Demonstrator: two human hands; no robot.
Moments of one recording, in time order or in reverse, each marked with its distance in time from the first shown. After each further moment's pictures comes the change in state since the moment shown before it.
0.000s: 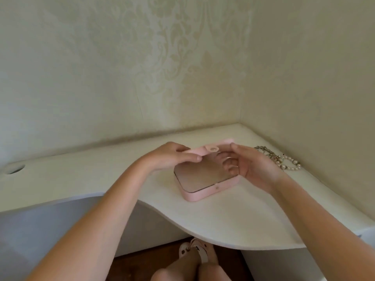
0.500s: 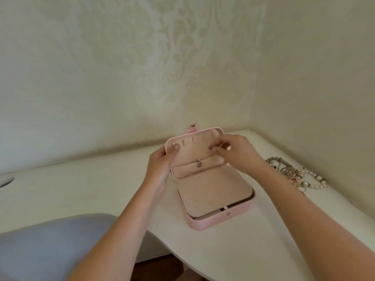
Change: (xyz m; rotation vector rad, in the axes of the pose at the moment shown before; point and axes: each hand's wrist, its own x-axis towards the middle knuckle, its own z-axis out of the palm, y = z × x) left_hand 0.055 -0.048 0.013 -0.853 0.530 0.051; right_hand 0.093 -0.004 0.003 -1.012 0.347 -0.136
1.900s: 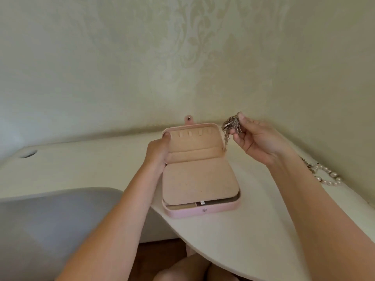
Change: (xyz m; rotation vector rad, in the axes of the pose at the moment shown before) left_hand 0.021 -0.015 -0.020 0.126 0.309 -0.196; right_hand -0.007 -0.004 -0.018 1.274 -0.176 0.255
